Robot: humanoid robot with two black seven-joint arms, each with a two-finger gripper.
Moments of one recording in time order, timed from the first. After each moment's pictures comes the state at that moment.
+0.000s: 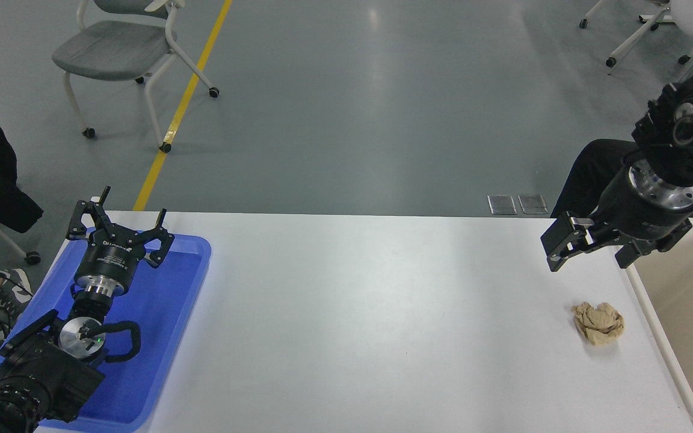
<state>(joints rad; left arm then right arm) -0.63 0.20 -0.89 -0.20 -0.21 -0.79 -0.32 2.17 -0.46 -1.22 1.42 -0.28 0.77 -0.09</state>
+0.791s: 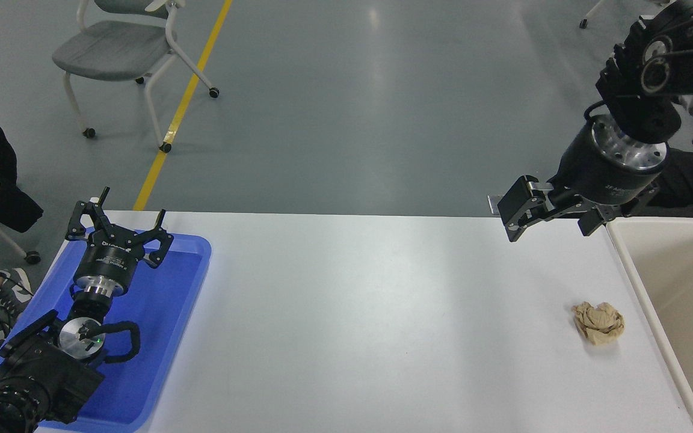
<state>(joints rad) -0.63 0.20 -0.89 -0.20 -0.21 -0.79 -0.32 2.37 -0.31 -1.26 1.48 -0.14 0.78 -0.09</state>
